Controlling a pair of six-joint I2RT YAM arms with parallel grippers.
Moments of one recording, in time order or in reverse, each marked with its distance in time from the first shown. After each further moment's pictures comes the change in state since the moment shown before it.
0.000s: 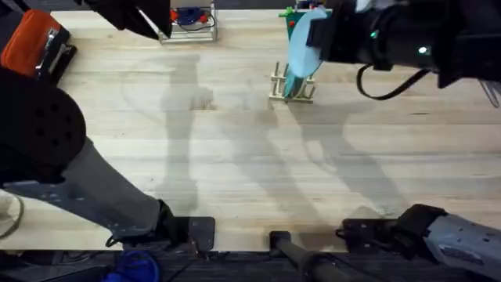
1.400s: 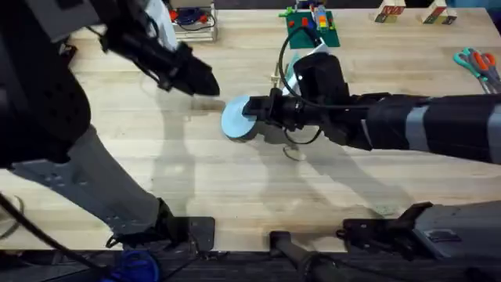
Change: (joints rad) left arm 0.047 0.087 -0.680 0.344 0.543 0.289; right arm 0.039 0.379 -0.508 0.912 -0.586 0.466
